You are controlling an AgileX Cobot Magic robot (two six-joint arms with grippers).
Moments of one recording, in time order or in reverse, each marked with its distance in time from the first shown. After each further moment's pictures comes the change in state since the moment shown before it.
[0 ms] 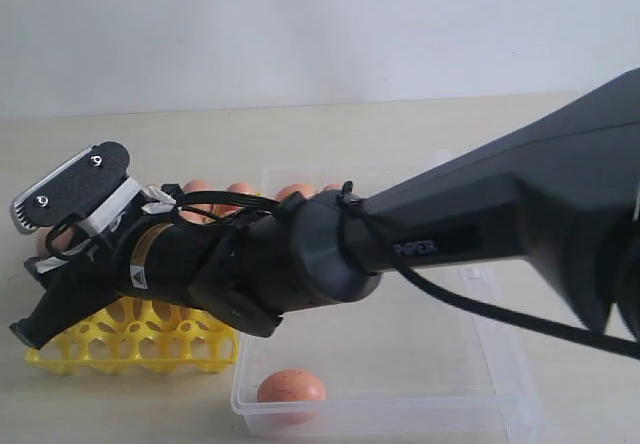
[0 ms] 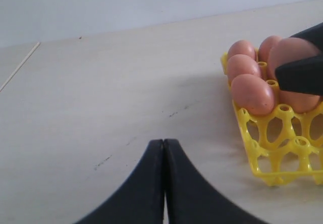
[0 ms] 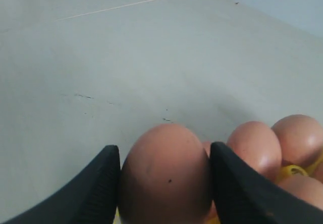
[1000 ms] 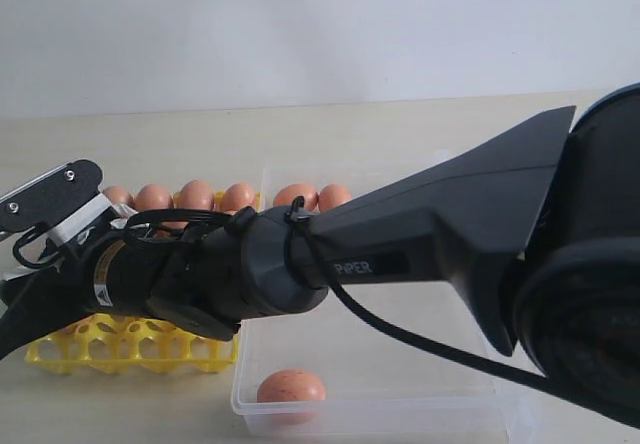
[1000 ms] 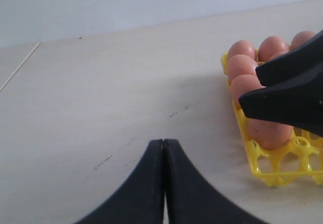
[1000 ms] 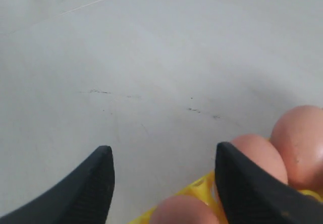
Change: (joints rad) left arm 0.000 0.000 0.000 0.000 0.000 0.000; right arm 0.030 0.088 -0.138 -0.074 0.097 0.202
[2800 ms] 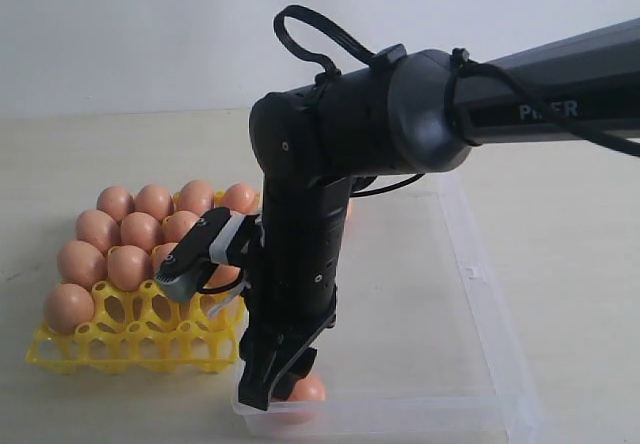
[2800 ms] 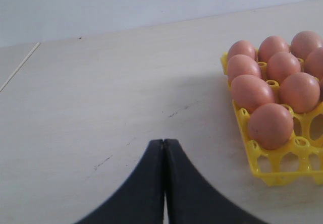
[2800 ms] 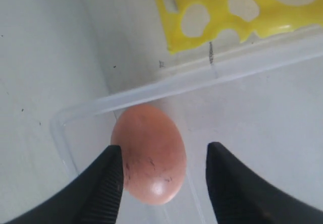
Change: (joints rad) left arm 0.000 0.000 0.000 0.000 0.000 0.000; right arm -0.181 -0.260 0.086 0.484 1.304 -0.884
